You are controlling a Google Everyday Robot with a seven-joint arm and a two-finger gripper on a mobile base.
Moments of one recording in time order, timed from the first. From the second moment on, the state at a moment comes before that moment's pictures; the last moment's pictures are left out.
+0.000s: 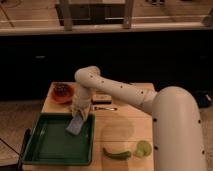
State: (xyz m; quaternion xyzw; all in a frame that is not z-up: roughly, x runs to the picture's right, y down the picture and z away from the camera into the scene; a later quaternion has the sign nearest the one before) arm -0.148 0.149 0.781 -0.29 -0.40 -0.47 0.73
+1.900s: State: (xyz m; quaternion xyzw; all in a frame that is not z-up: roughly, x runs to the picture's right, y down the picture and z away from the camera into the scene) arm -0.147 0.147 0.785 -0.28 -0.40 -0.47 0.73
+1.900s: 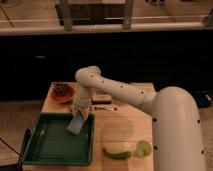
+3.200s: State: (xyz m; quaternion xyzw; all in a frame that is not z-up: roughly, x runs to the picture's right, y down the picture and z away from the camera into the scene) arm -0.137 0.158 0.776 -0.27 -0.41 -0.48 0.73
